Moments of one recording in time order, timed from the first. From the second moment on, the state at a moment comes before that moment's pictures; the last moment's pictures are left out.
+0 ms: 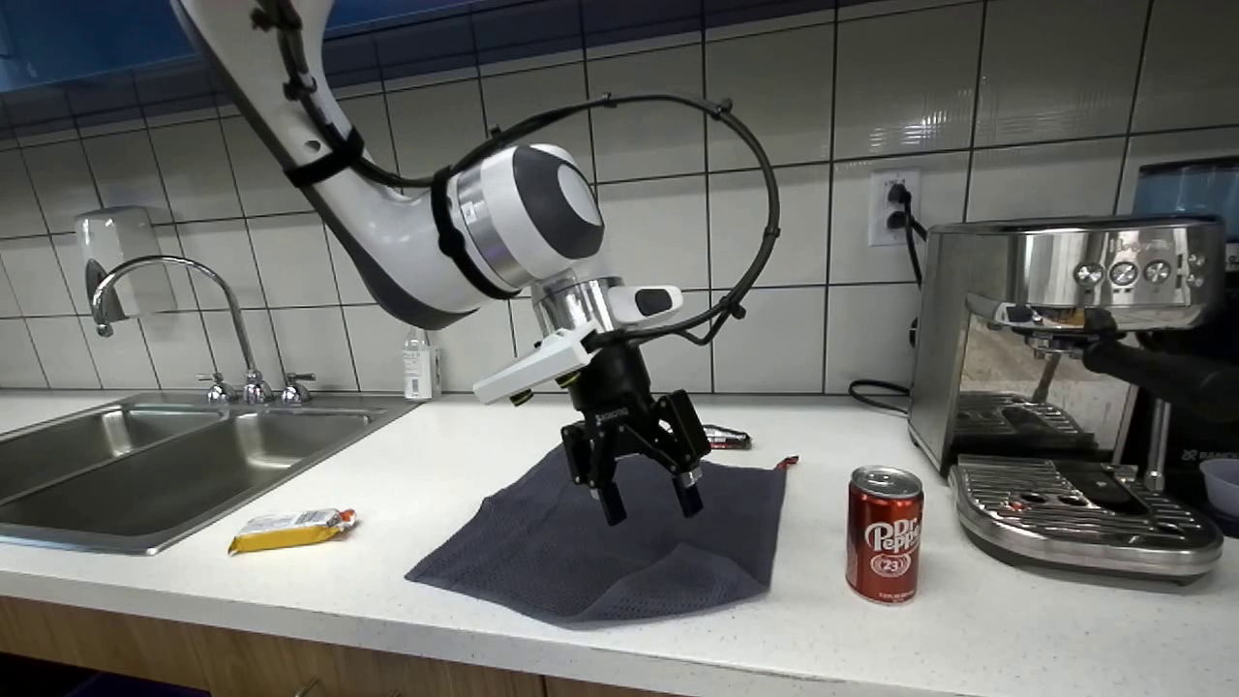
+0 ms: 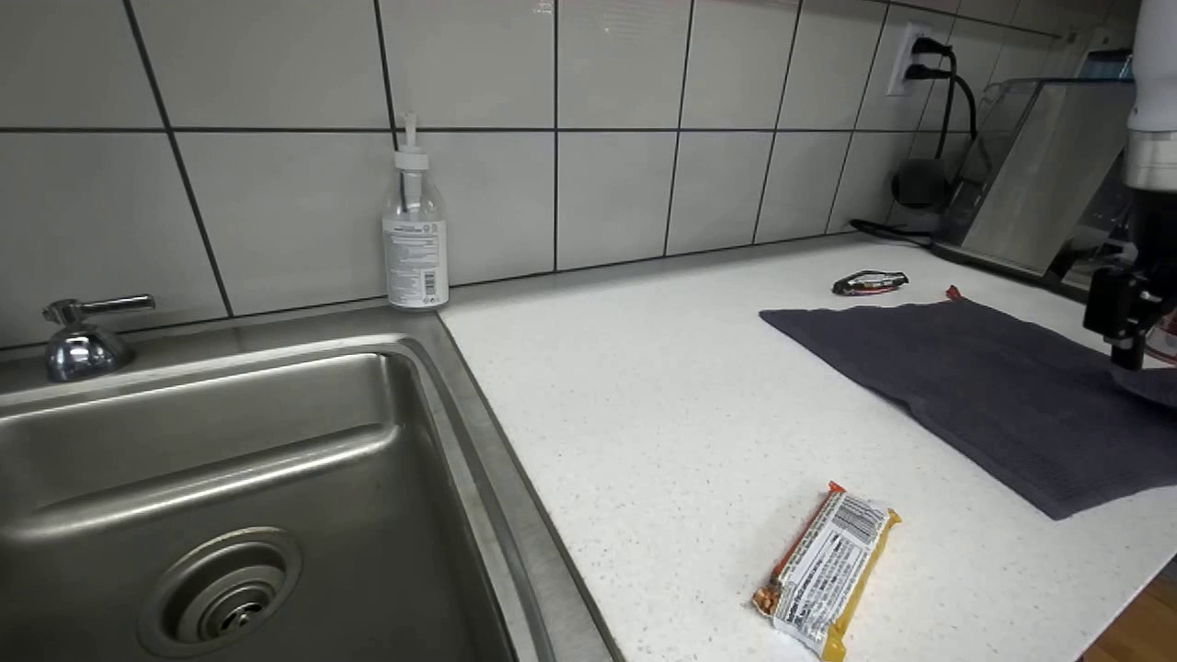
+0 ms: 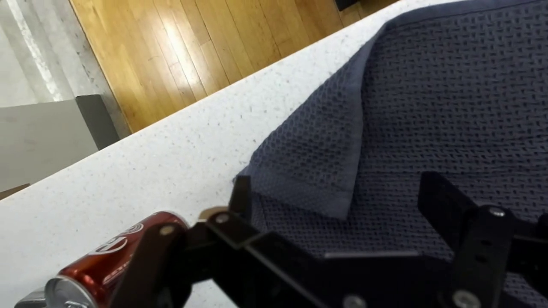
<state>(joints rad) -0.23 0.11 -0.22 -2.42 -0.56 2.38 0.36</state>
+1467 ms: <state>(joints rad) -0.18 0.27 -0.27 -2.34 -0.64 2.43 0.40</state>
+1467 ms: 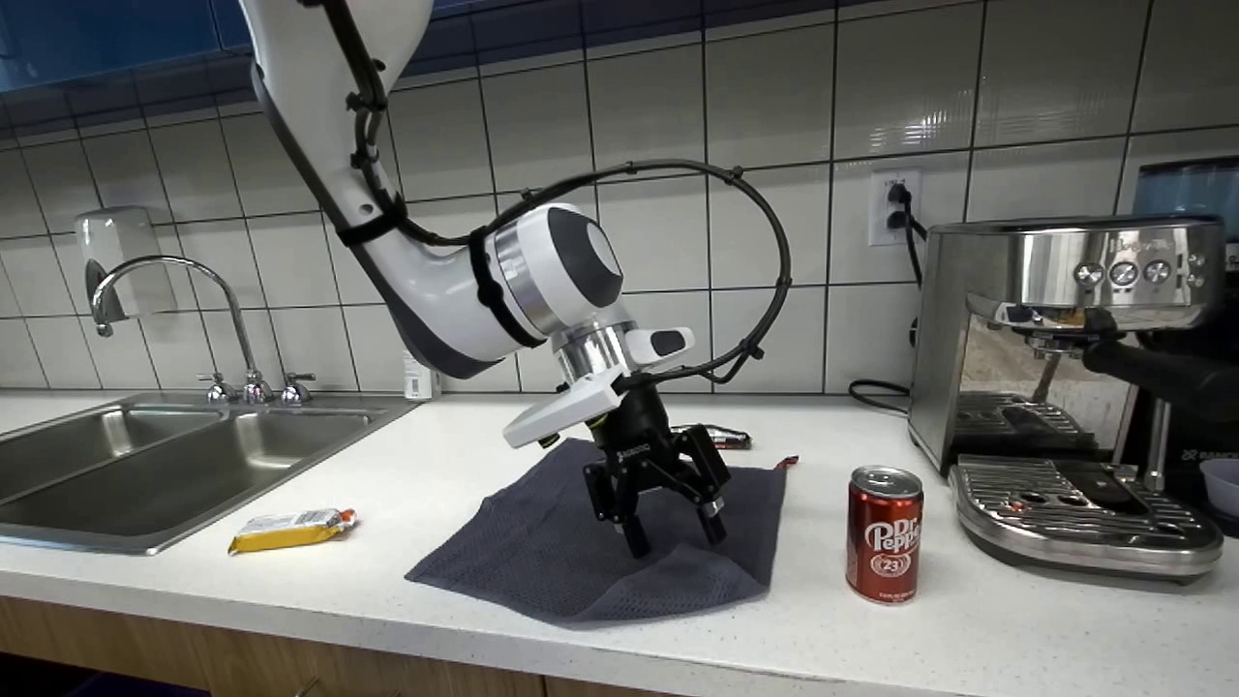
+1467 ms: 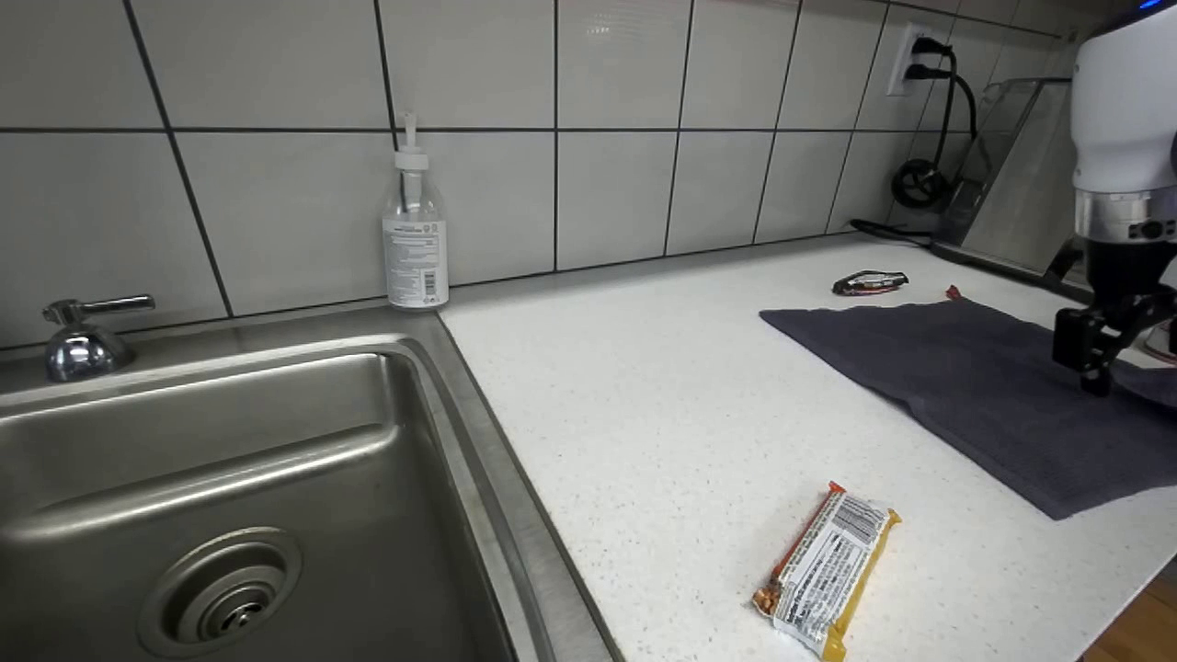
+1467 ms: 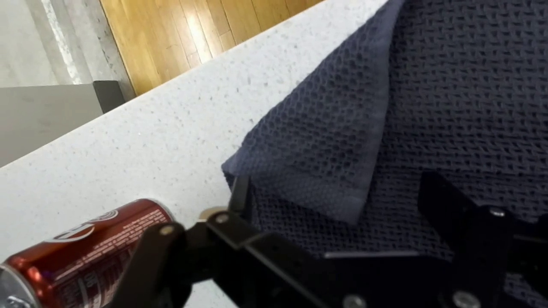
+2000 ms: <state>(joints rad) -0.18 0.27 -0.30 -2.34 -0.64 2.43 0.39</state>
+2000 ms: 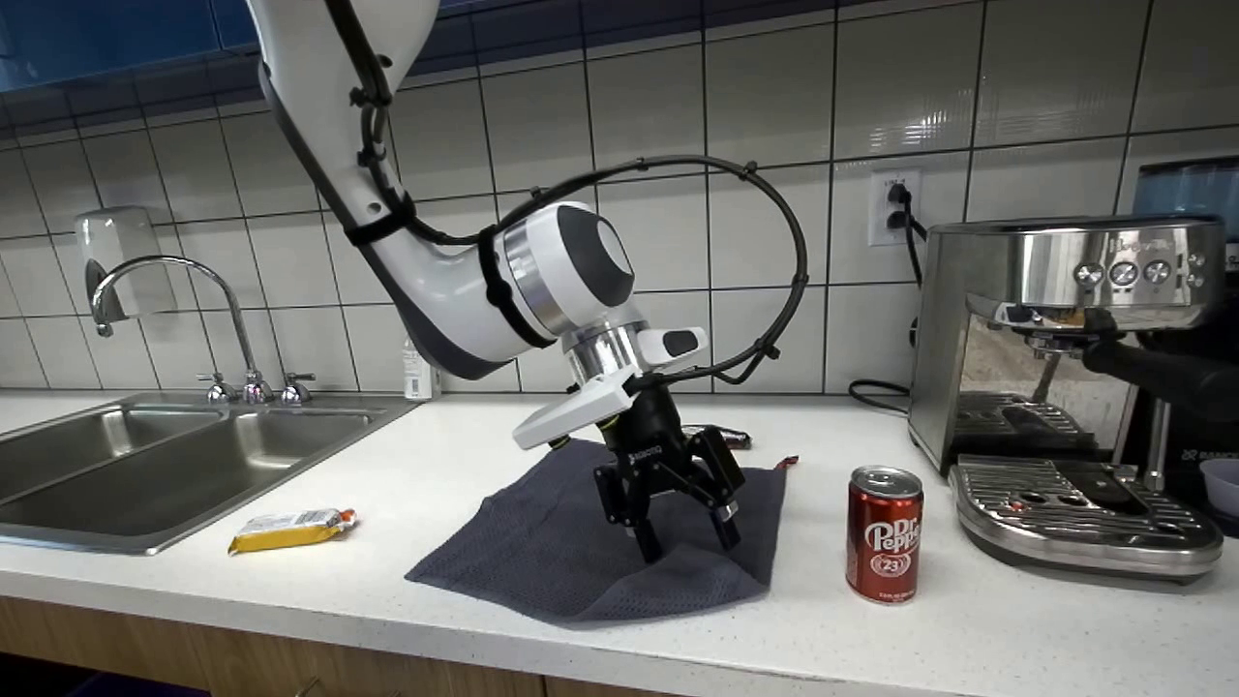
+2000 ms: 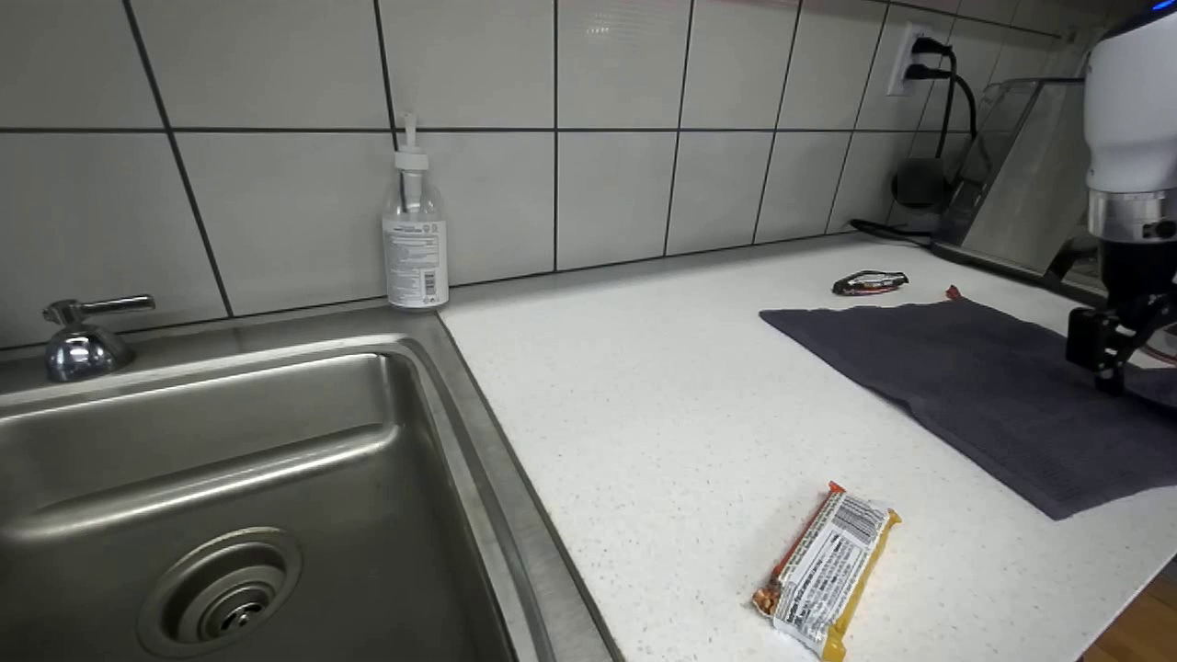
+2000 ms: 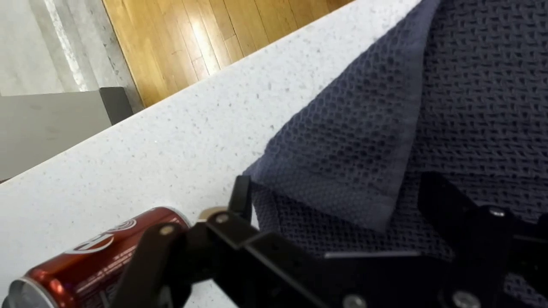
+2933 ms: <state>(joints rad) -0.18 0.28 -0.32 -2.34 -0.66 2.43 0.39</state>
